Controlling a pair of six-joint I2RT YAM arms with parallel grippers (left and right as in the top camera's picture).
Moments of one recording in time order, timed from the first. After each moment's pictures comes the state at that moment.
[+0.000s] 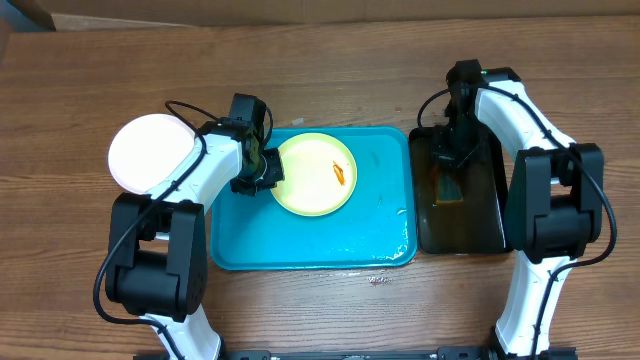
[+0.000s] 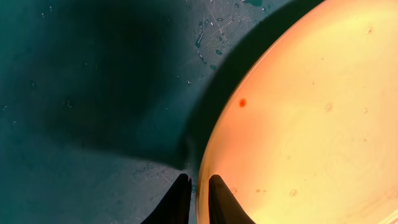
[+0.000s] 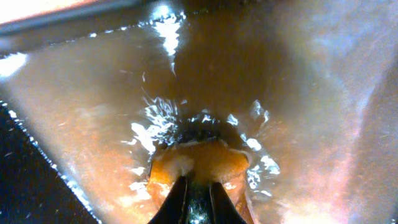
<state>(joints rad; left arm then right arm) -0.19 1.90 1.23 -0.74 0.12 -0.41 0.10 2.19 1.66 -1.16 -0.07 0.28</state>
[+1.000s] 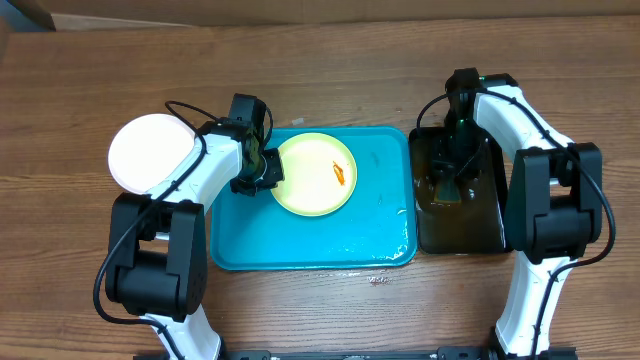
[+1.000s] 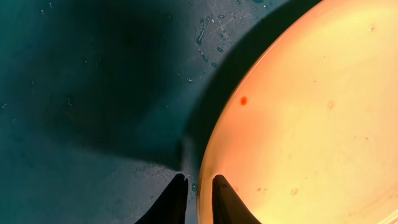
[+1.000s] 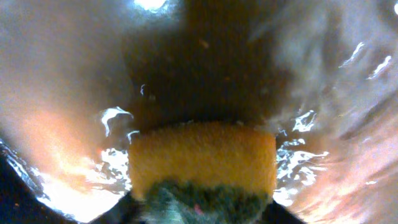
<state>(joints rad) -0.19 1.90 1.23 -0.74 0.12 -0.41 0.10 2.19 1.62 -1.18 -0.07 0.27</state>
